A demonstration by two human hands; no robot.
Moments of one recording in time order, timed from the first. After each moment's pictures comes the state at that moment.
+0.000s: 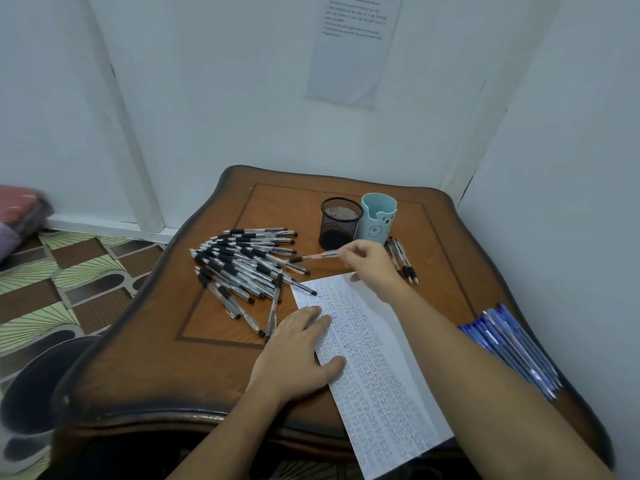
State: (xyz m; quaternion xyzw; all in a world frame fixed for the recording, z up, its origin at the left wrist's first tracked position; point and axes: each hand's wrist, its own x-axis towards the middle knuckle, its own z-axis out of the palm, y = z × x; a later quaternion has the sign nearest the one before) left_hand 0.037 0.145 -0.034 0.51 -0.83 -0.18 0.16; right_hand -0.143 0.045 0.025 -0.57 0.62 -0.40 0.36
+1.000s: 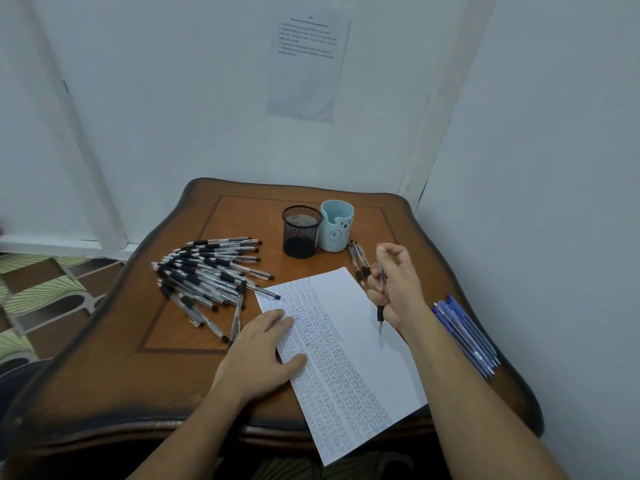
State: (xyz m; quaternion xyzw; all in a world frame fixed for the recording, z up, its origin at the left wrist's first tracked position) left_hand 0.034 0.146 -0.031 0.51 -0.83 -0.19 0.16; right_hand -0.207 0.129 0.054 -0.30 0.50 -0.64 0.50
